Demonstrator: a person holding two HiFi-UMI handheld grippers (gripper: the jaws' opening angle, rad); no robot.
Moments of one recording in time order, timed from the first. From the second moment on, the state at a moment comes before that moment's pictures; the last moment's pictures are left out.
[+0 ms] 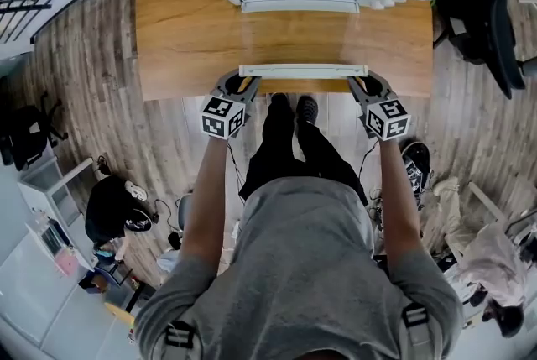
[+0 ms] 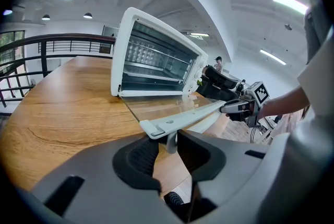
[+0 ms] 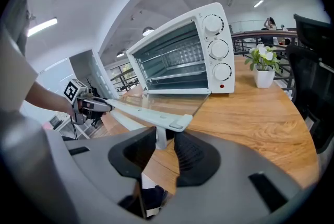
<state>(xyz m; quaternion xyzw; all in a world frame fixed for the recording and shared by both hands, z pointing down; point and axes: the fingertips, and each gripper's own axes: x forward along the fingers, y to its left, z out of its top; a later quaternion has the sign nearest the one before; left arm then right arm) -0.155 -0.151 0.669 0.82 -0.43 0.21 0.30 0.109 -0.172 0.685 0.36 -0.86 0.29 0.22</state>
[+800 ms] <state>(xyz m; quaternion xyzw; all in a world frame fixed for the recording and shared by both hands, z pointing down) -0.157 -0.161 0.637 0.83 -0.42 0.18 0.32 0.109 -0.183 0.653 0.37 -0.86 0.29 0.20</state>
